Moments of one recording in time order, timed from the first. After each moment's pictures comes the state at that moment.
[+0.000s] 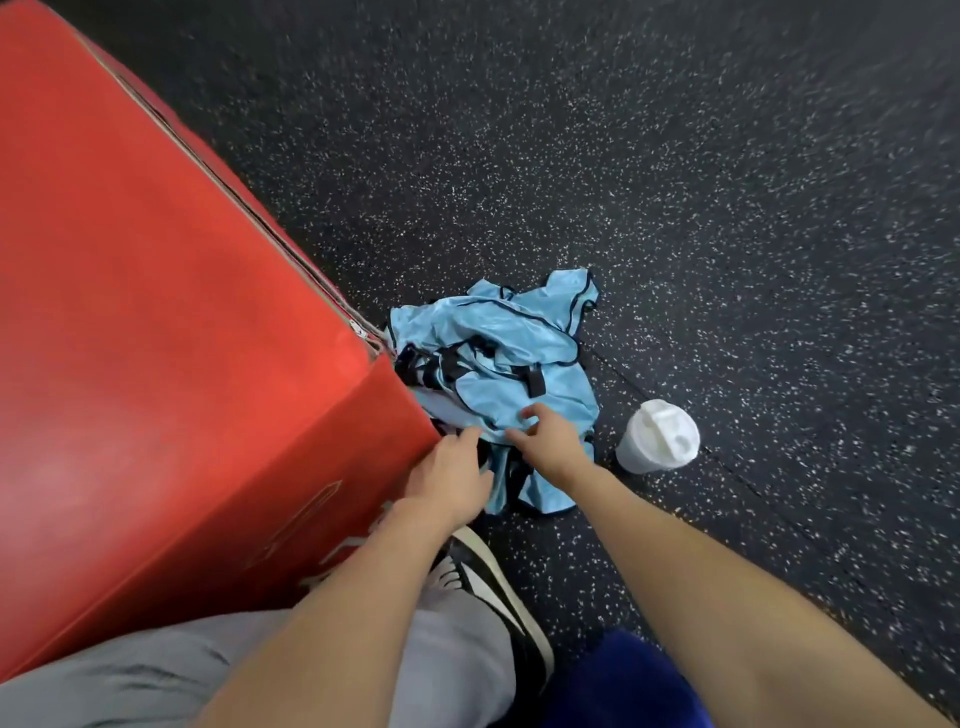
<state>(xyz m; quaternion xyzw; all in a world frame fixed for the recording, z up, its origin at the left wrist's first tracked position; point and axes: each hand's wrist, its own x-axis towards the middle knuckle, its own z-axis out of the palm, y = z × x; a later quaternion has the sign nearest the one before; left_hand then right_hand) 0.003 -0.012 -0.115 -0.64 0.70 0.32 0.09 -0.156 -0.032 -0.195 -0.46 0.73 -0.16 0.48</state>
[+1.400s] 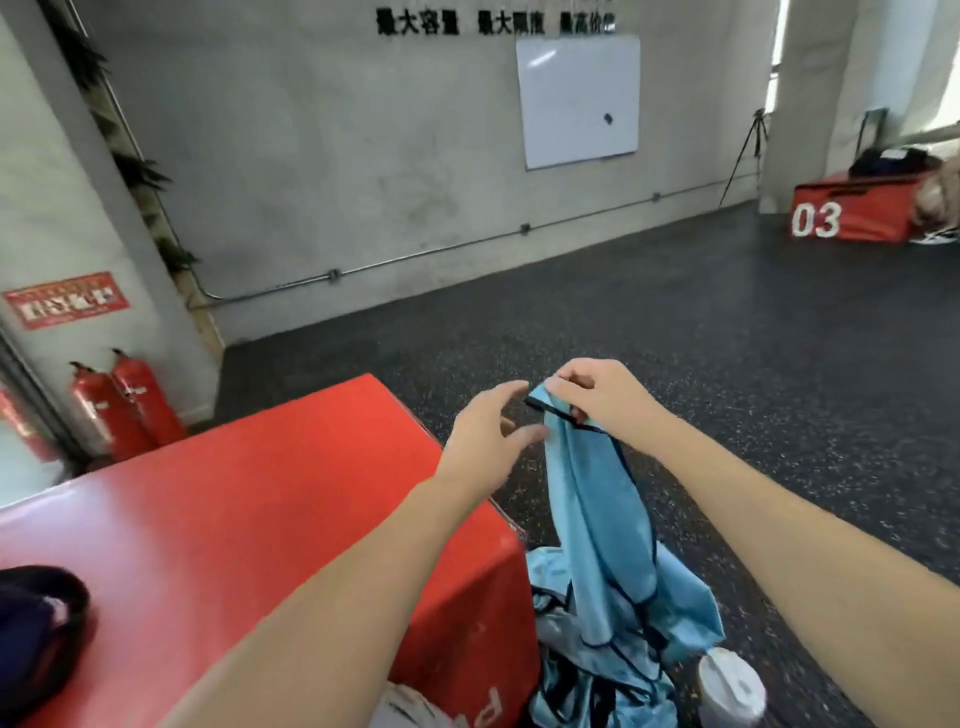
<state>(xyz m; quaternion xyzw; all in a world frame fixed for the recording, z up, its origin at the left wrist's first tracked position) 0.044 0.012 0.252 -0.56 0.72 0.18 -0.37 -0.146 -0.023 0.270 -0.73 0.47 -0.42 0.27</state>
